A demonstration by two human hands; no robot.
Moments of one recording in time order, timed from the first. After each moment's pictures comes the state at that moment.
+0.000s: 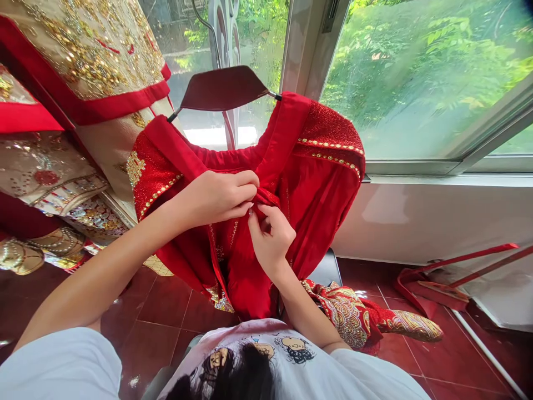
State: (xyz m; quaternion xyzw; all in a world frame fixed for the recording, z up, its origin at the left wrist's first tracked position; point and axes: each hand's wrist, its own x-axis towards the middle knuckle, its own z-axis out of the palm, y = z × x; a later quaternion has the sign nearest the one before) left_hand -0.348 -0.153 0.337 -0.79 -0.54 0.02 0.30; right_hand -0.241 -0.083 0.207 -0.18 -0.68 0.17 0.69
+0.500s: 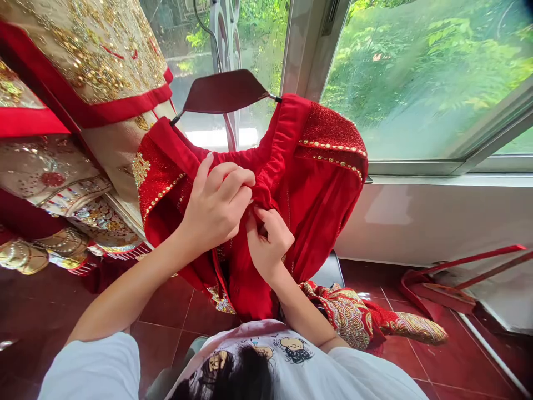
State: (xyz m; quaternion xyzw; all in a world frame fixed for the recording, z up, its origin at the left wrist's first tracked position) left_hand -0.327 -0.168 0.311 -0.68 -0.56 -0.15 0.45; right_hand -0.242 -0.095 0.217 -0.15 -0.66 0.17 0.71
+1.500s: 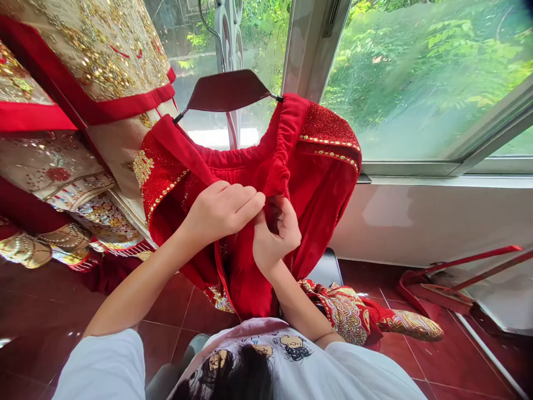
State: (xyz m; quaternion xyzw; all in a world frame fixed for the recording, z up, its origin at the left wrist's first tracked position) left_hand -0.327 -0.171 0.309 -0.71 -0.47 -0.07 0.52; right_hand -0.251 -0.099 0.207 -0.21 -0.56 0.24 0.77
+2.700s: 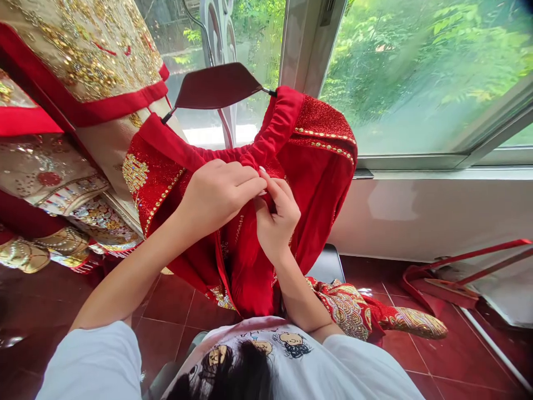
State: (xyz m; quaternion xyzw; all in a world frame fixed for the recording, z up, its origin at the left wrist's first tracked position) left_hand -0.328 -0.152 0.332 -0.74 -0.55 -0.15 0.35; right_hand -0.238 -0.070 0.239 -0.07 -0.64 0.32 0.70
